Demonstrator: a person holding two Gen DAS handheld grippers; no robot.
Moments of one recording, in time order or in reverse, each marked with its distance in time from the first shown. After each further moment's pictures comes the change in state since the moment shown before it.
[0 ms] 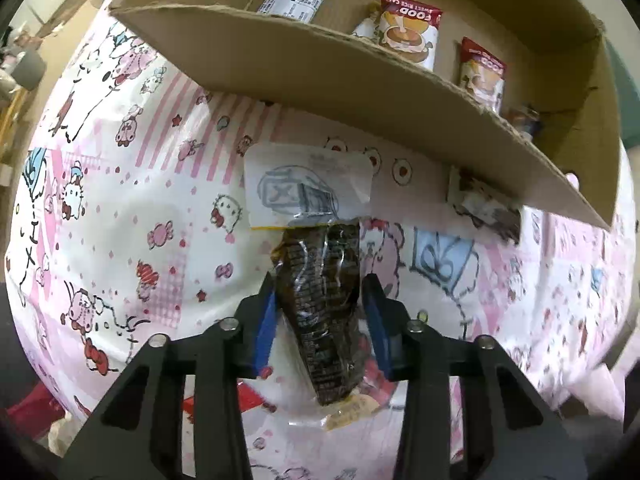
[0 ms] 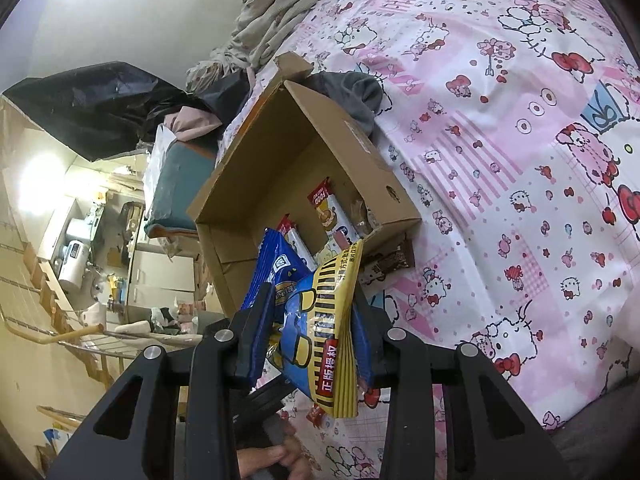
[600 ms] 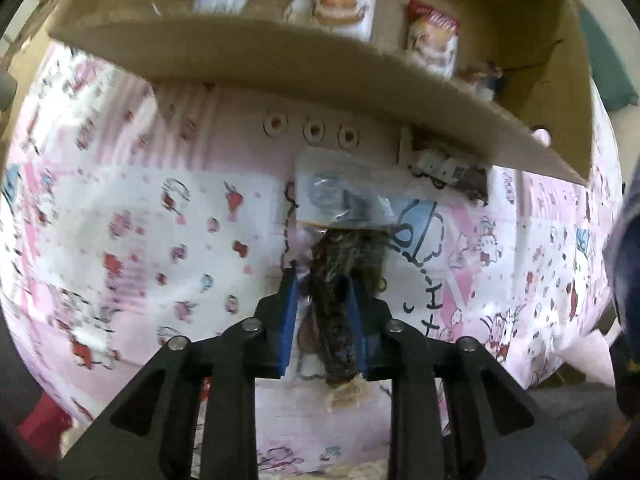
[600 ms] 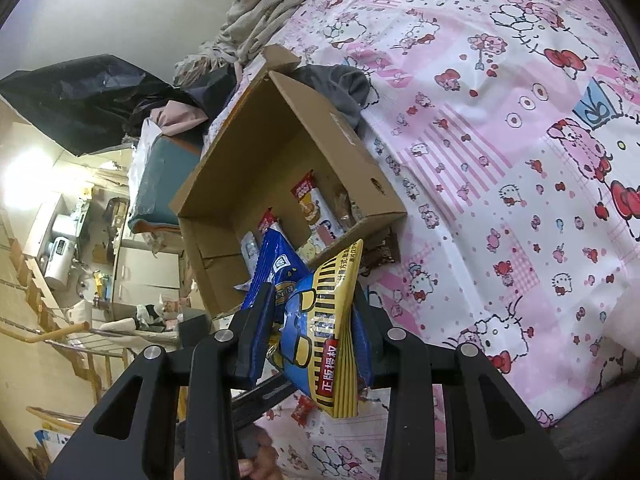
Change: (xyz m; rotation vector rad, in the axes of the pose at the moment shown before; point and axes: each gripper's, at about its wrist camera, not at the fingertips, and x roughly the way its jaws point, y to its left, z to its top) left arm 0.008 -0.010 -0.014 0.070 0.093 -0.052; right arm 0.006 -0.004 -0.003 -0.001 0.009 -0.067
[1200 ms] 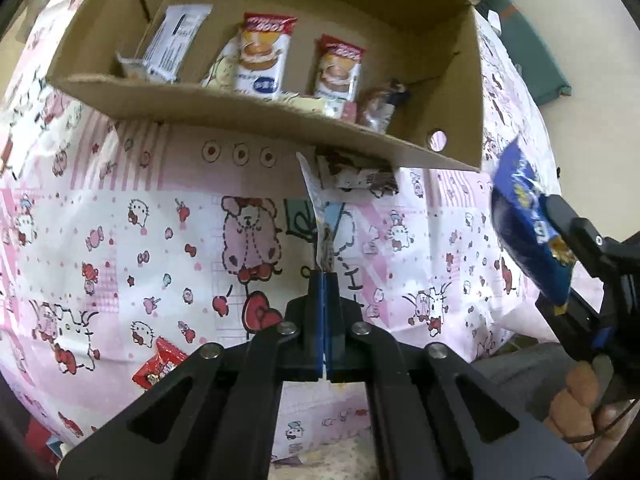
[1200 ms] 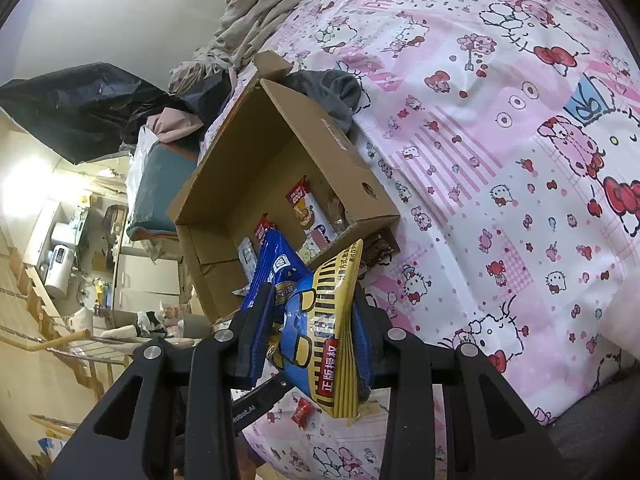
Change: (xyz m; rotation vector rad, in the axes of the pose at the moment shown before) left arm -0.056 -0.015 -0.010 0.124 -0.073 -0.205; right arm -0.005 -0.002 0.000 0.023 -0.012 0.005
